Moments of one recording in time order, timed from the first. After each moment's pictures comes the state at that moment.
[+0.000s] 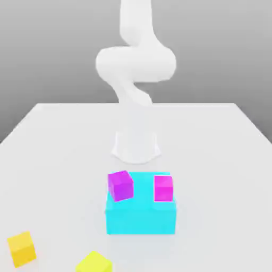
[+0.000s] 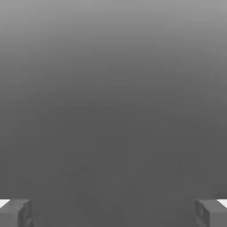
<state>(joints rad) -0.03 -0.71 -0.01 -2.30 0.00 2.33 0.83</state>
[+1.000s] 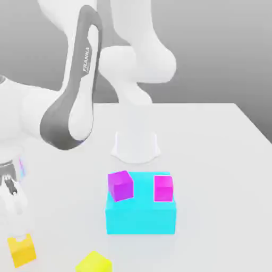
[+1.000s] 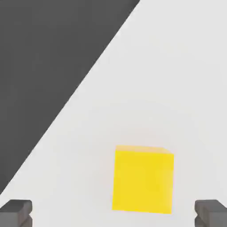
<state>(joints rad) -0.32 0.39 -0.18 -2.31 0.16 2.70 1.15</state>
